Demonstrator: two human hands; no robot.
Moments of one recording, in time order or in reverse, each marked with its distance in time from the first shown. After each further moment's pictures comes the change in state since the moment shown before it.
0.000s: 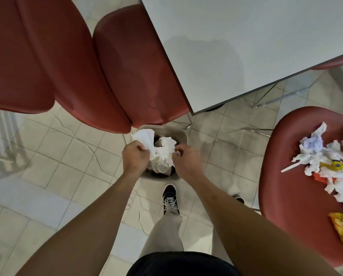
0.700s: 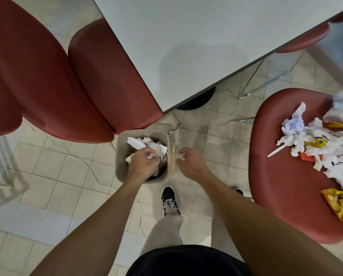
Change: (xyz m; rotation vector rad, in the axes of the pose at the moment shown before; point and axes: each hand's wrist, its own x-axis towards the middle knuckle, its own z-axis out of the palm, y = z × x) left_hand -0.038 0.031 0.046 0.078 -0.268 0.053; right_hand 0.000 0.060 -0.054 0.028 -0.131 0.067
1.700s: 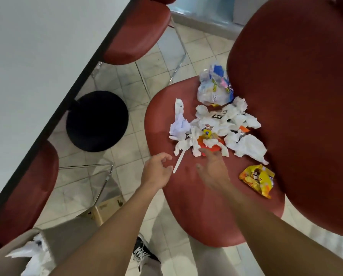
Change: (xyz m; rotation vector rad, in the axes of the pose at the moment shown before) left_hand -0.034 0.248 0.392 0.418 -0.384 0.455; right_hand 0.012 0.341 -0.290 0.264 0.424 0.296
